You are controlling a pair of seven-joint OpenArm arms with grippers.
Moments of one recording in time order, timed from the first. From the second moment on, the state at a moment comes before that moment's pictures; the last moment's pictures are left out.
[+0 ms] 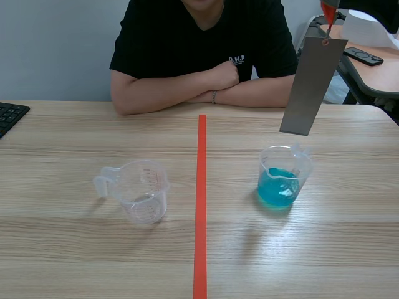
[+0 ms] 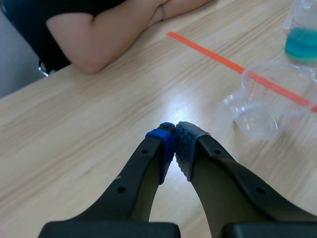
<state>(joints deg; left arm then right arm) 2.4 -65.5 29.6 59.4 -29.9 -41.9 -47.7 7.0 48.9 1.5 101.3 63.8 45.3 -23.1</state>
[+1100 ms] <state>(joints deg) 69.2 -25.8 -22.4 73.2 13.3 -20.6 -72.3 6.6 44.9 1.5 99.0 60.0 45.3 -23.1</state>
